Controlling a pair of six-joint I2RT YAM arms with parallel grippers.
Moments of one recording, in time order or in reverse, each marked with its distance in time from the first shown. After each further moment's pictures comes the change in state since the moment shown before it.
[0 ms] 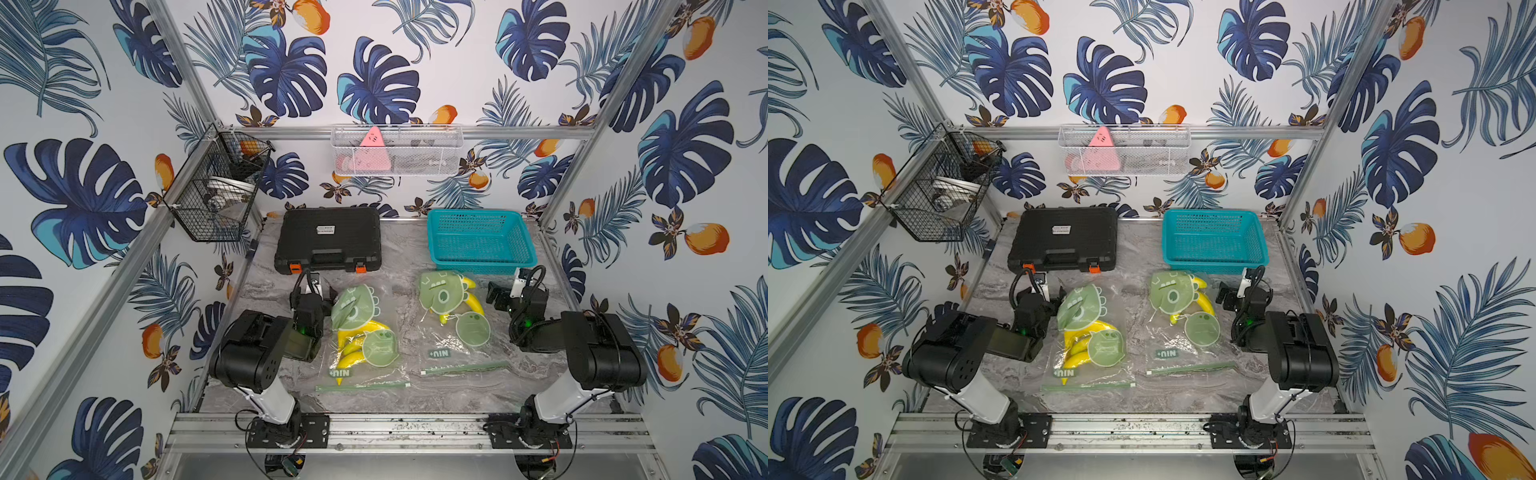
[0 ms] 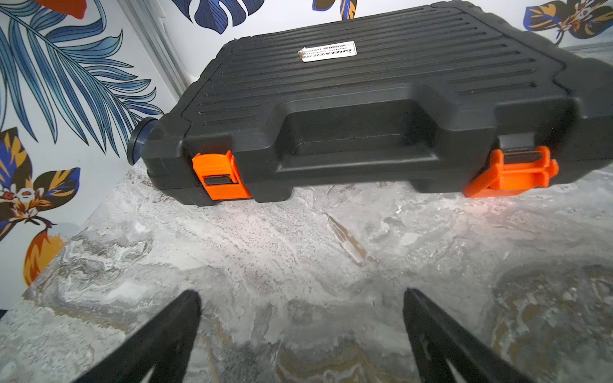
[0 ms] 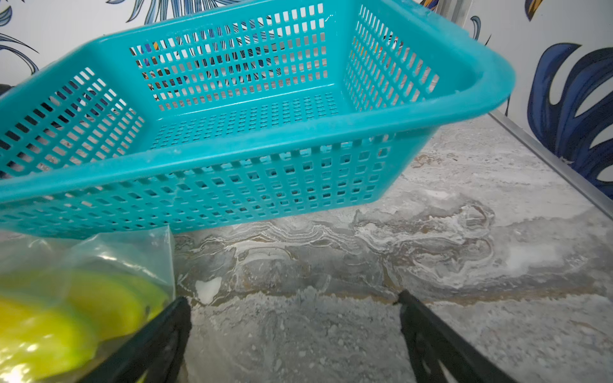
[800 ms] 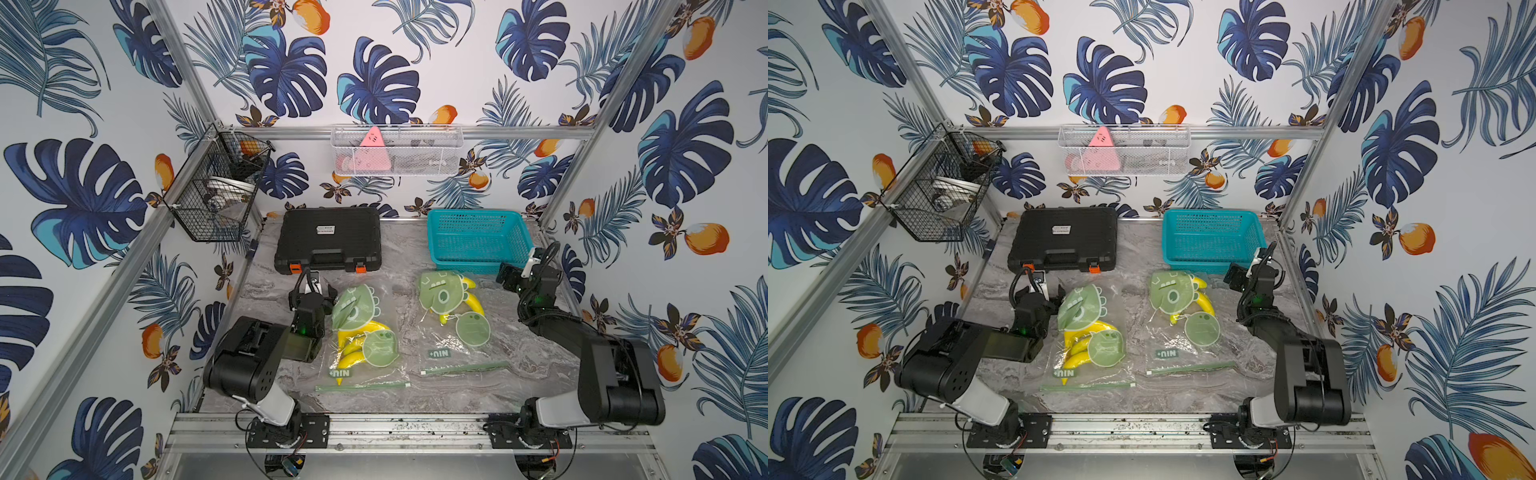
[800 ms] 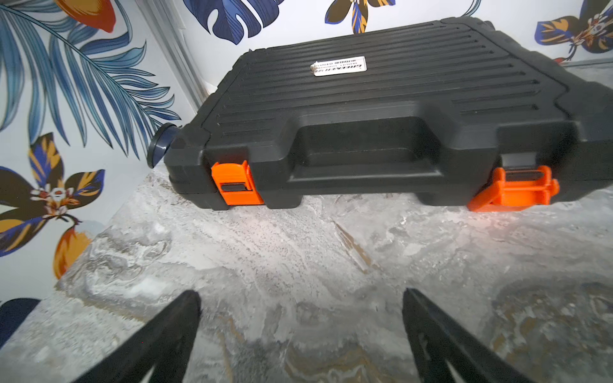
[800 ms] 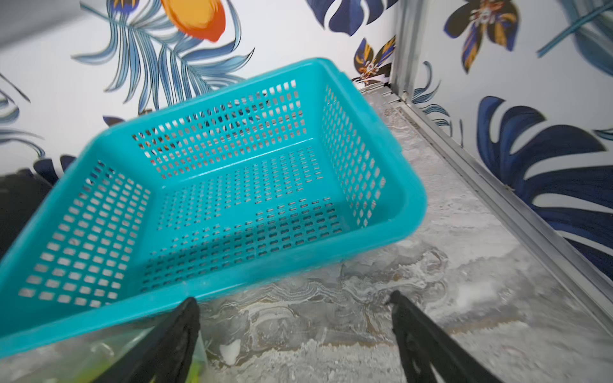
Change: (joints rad) left arm -0.050 -0.145 0.039 -0.160 -0.079 -0.006; right arm -0.008 -0.287 0.218 -0.520 0.071 0.158
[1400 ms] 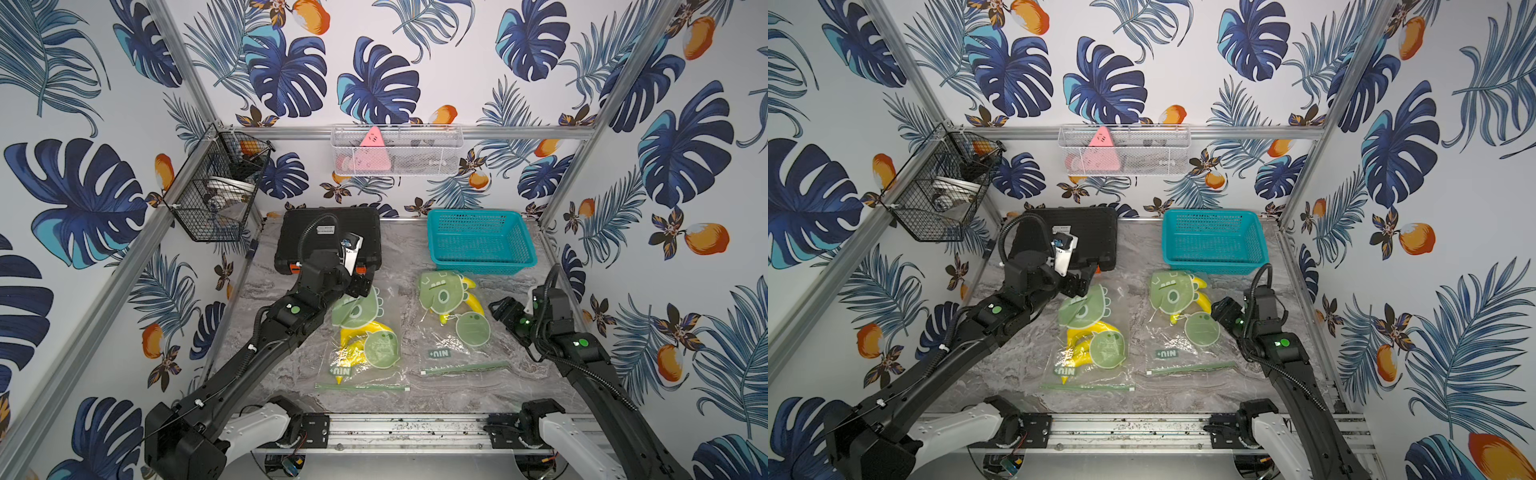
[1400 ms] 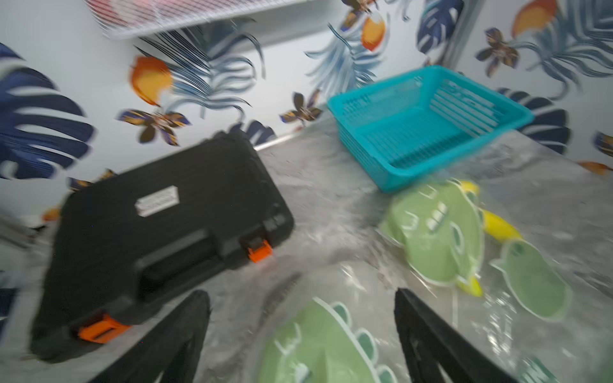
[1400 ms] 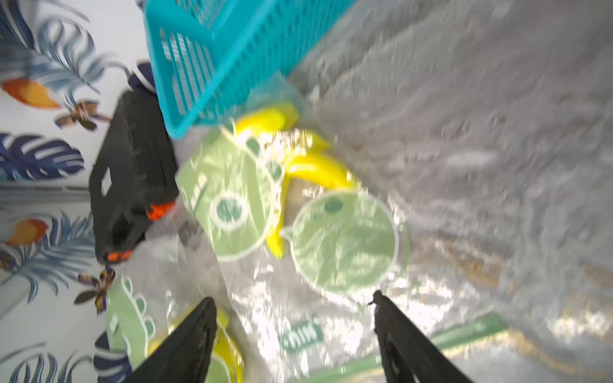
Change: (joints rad) left arm -0.308 -0.414 0.570 -1.095 0.402 -0.050; right arm 0.298 -0.590 0.056 -1.064 -0.175 0.602
